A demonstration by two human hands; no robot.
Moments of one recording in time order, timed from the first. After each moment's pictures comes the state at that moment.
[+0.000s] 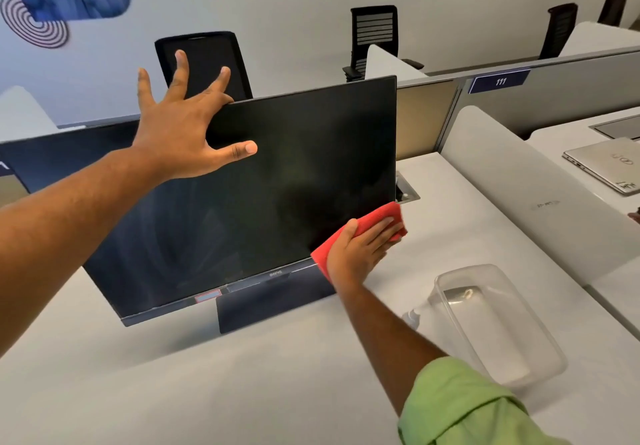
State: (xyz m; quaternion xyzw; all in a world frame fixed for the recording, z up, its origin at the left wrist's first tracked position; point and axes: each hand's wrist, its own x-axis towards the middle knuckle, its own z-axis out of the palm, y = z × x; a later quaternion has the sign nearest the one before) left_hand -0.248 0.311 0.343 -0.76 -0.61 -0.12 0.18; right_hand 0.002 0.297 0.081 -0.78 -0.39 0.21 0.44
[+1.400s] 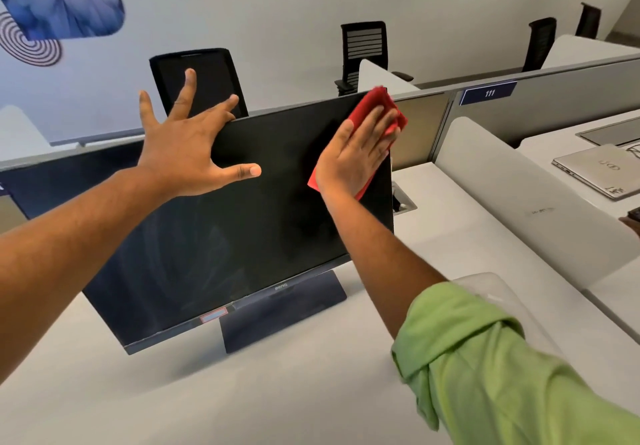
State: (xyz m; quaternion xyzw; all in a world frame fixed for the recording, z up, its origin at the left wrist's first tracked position) left_hand -0.244 0.306 0.348 -0.76 -0.62 -0.11 0.16; right_hand -0.022 0.377 0.260 -0.65 -0.47 0.12 0.58
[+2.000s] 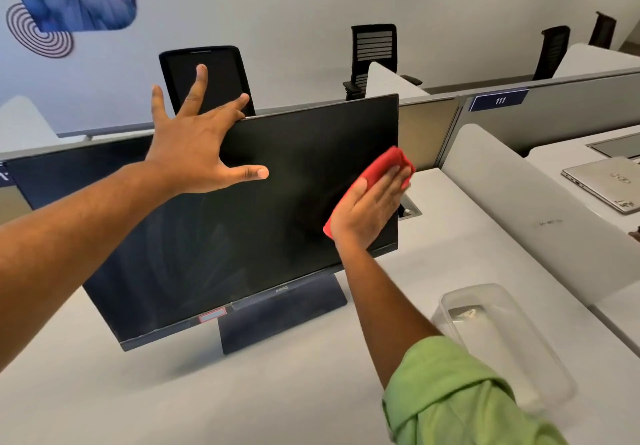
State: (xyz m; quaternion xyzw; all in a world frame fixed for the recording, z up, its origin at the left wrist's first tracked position) left_hand -0.241 0.312 0.347 -0.76 -0.62 -0.10 0.16; right_hand -0.001 0.360 0.167 -0.70 -0.44 0.10 0.55
